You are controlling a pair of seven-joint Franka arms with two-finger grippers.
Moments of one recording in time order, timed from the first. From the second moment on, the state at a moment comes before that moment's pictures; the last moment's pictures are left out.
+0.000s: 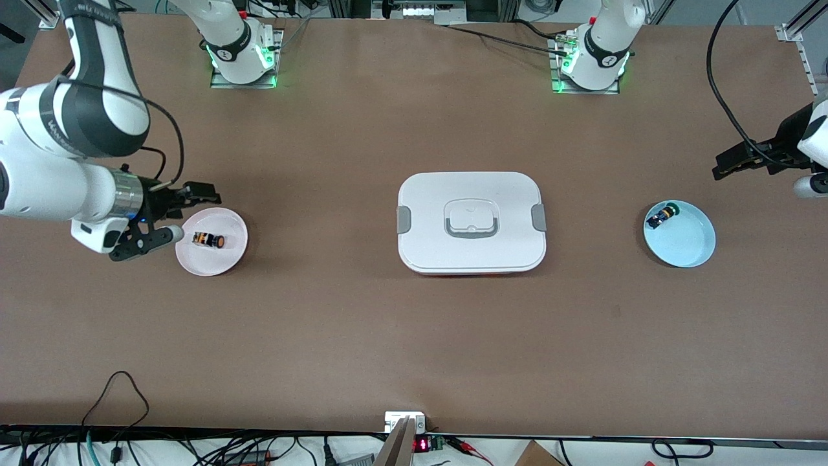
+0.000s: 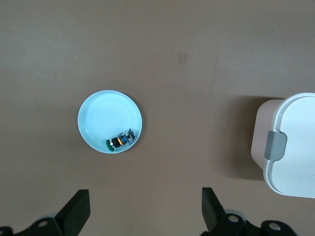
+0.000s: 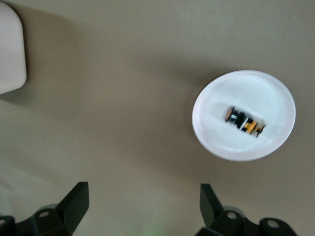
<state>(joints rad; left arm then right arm) 0.06 0.02 0.00 -1.64 0.00 1.61 -0.06 0.13 0.30 -0.03 -1.57 0.19 1.58 -0.19</state>
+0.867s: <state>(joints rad) 0.06 0.02 0.00 -1.63 0.00 1.61 -0.06 0.12 0.18 -0.12 -1.47 0.02 1.52 -0.03</state>
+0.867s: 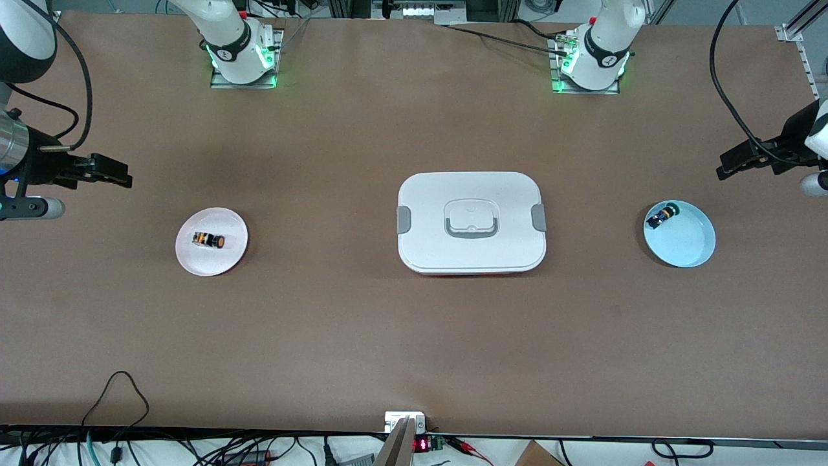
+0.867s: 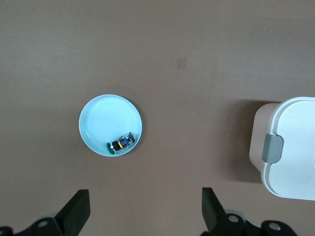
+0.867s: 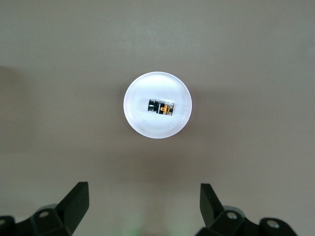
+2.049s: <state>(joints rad) 0.06 0.02 0.00 -1.63 0.00 1.59 -0.06 0.12 0.01 -0.12 -1.65 0.01 1.58 -0.04</state>
